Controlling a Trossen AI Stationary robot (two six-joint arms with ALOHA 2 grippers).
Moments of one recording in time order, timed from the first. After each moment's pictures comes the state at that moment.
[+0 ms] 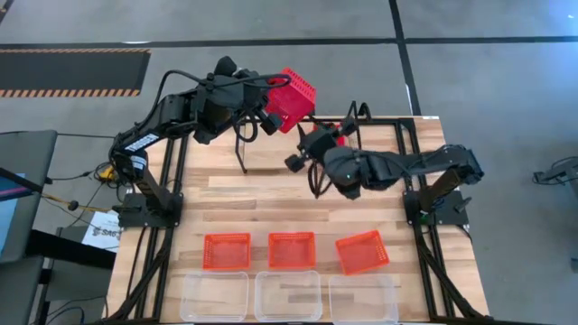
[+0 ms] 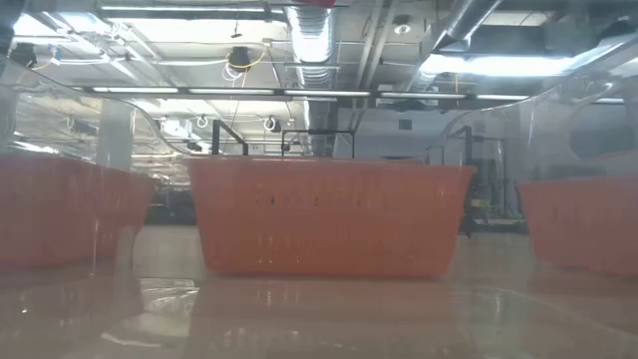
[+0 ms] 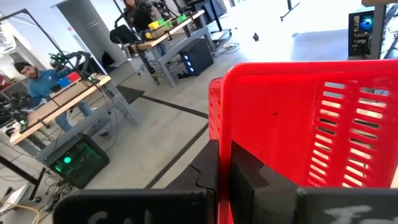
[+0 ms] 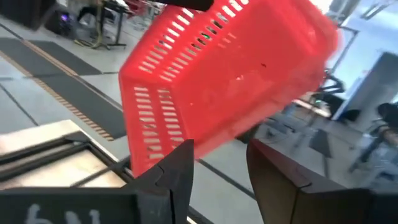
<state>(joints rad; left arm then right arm) 0.07 1.72 2.35 -0.95 -0.79 0.14 0.18 1.64 1.73 -0.21 1.24 -0.14</state>
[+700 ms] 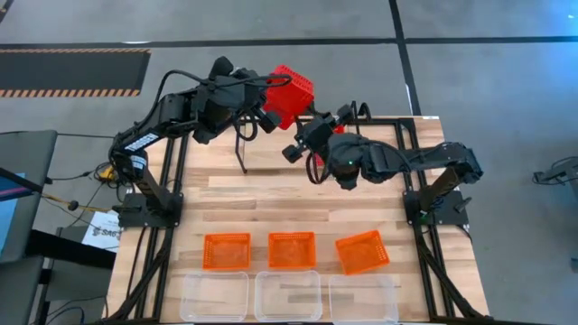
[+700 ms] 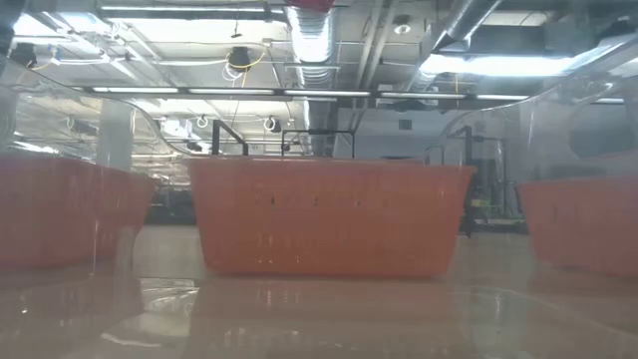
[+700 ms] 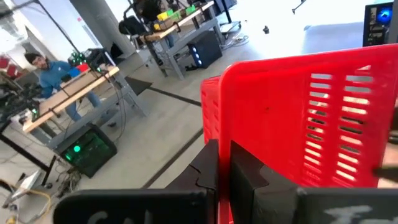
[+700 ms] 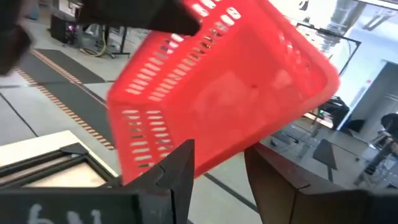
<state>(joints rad) 0.07 1.72 2.35 -1.00 -0.82 0.09 0.11 1.64 1.73 -0.09 1.19 -0.29</state>
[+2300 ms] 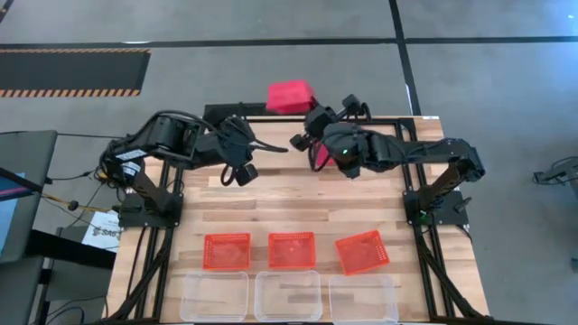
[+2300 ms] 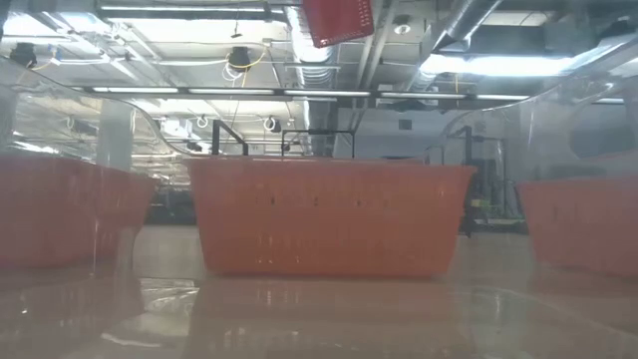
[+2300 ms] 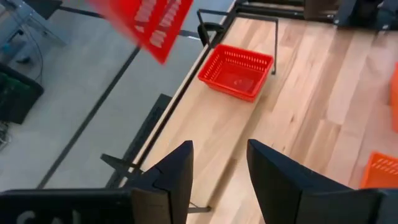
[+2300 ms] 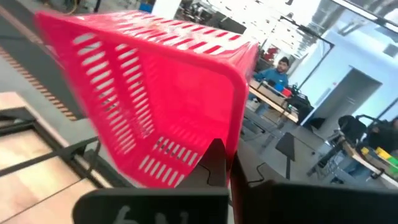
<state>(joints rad) -0.13 1.68 2.30 -1.57 -0.65 -0.34 0.05 1.60 1.72 -0.28 1.20 -0.28</state>
